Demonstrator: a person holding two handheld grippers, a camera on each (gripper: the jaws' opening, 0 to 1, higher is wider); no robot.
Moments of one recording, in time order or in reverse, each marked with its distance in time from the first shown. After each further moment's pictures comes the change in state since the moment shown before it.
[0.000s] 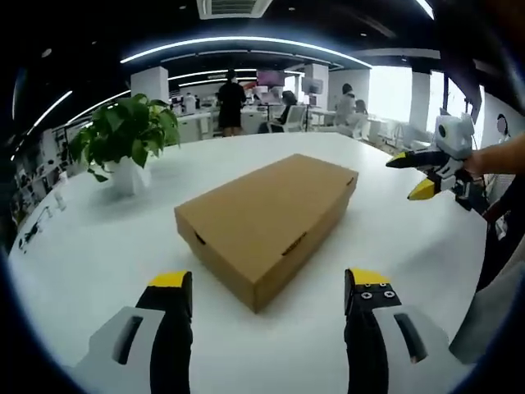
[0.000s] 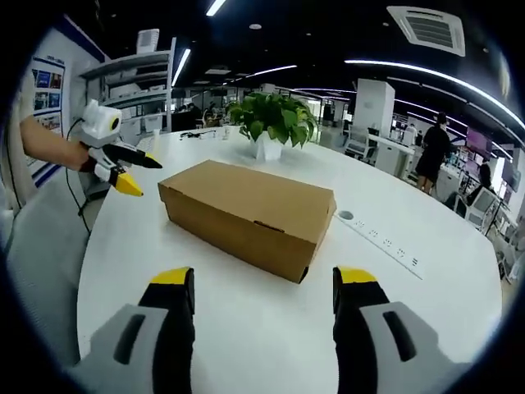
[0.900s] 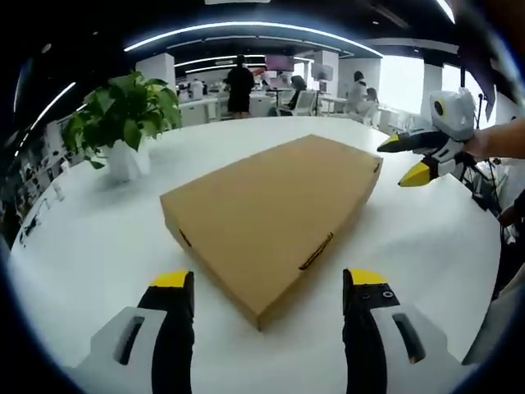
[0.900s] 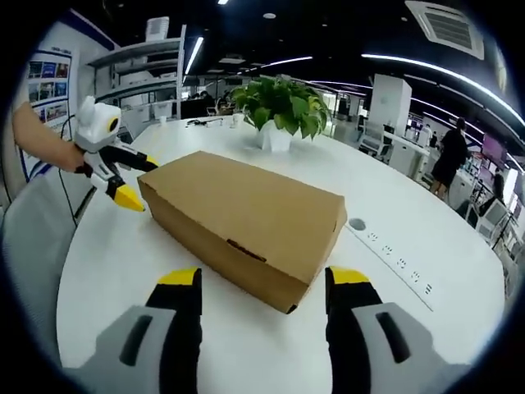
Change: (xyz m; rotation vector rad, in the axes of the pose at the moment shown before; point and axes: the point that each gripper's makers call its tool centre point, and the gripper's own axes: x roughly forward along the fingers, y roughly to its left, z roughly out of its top) left arm 0.053 0.018 -0.015 -0.023 0.074 0.053; right arm 0.066 -0.023 0.009 -0.062 0.062 0.071
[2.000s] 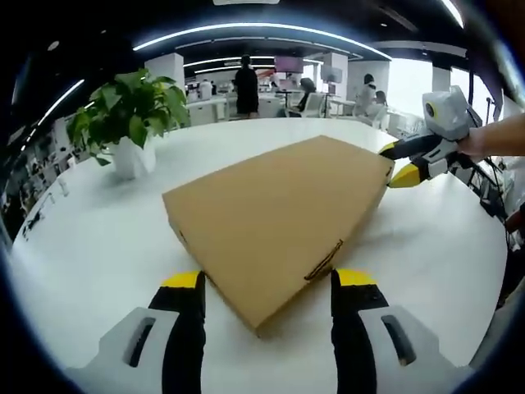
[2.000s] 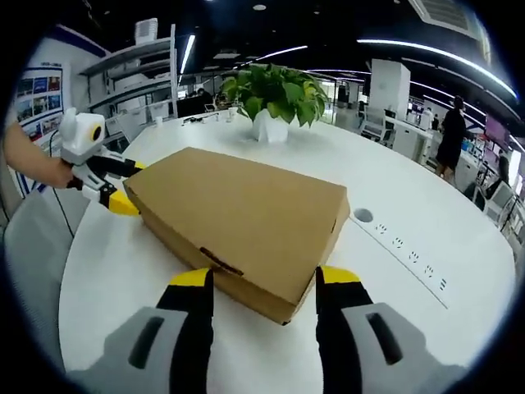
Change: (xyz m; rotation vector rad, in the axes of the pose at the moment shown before) left arm 0.006 0.000 0.000 -0.021 -0.007 0.035; right arm 0.022 -0.009 -0.005 0.079 0.031 0.024
